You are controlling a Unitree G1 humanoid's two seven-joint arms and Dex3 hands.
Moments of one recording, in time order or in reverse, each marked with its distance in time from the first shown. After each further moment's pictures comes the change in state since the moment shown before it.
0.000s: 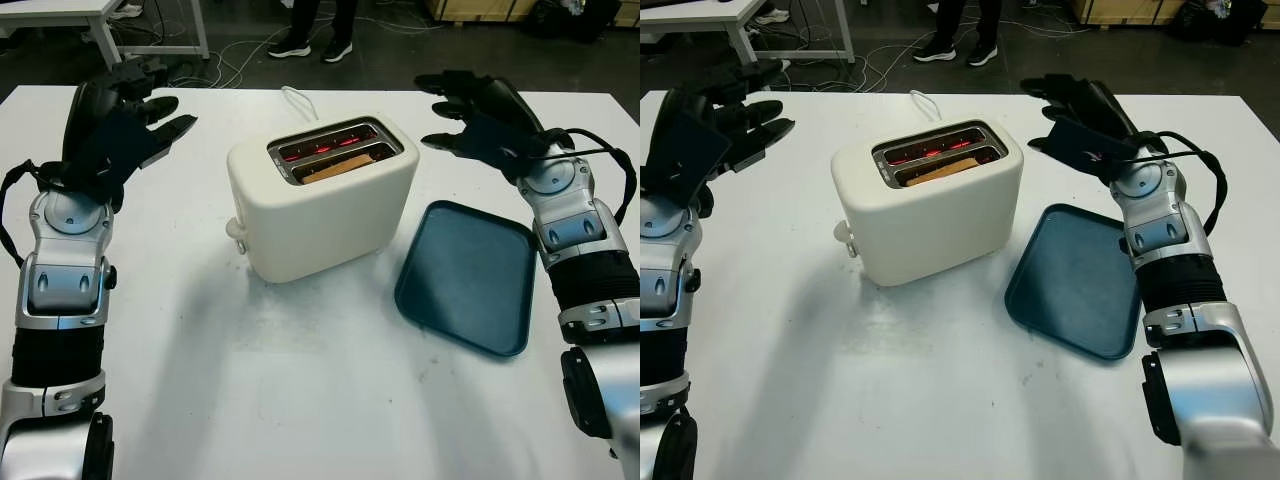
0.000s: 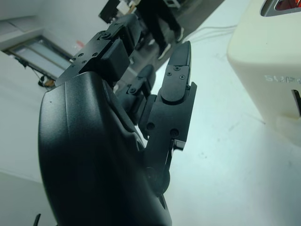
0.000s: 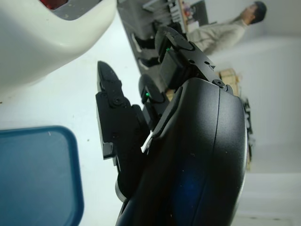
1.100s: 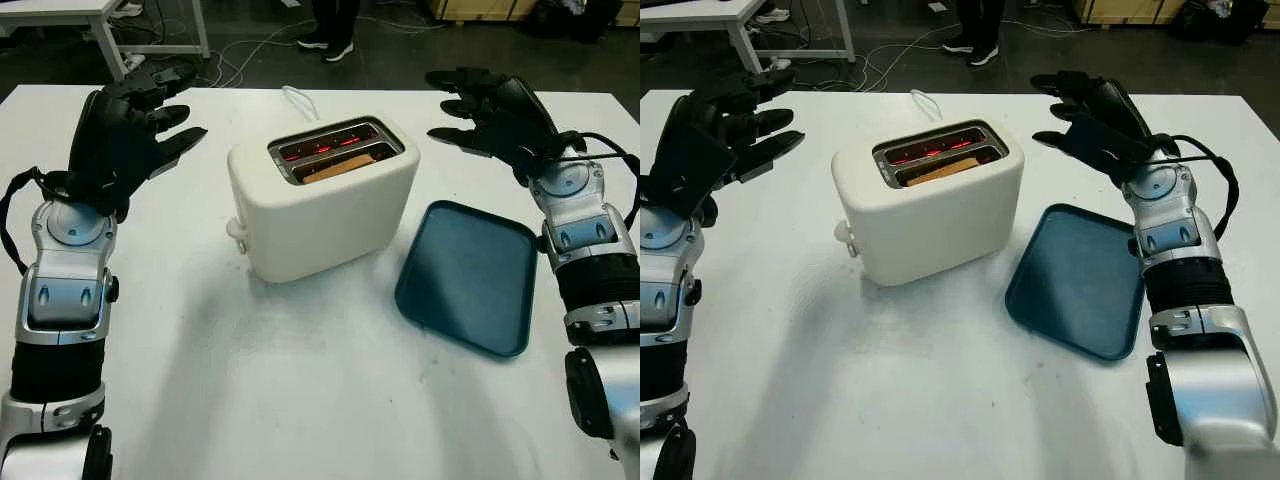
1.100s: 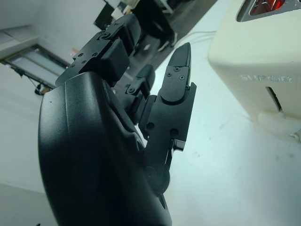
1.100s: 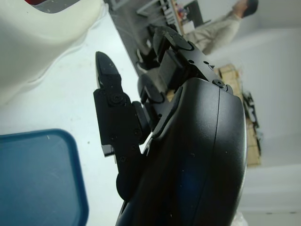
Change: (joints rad) left arm 0.044 -0.002 -0.015 -0.070 -0.004 0.011 -0.027; right arm 0.029 -0.005 -0.064 0.007 0.080 -0.044 -0.002
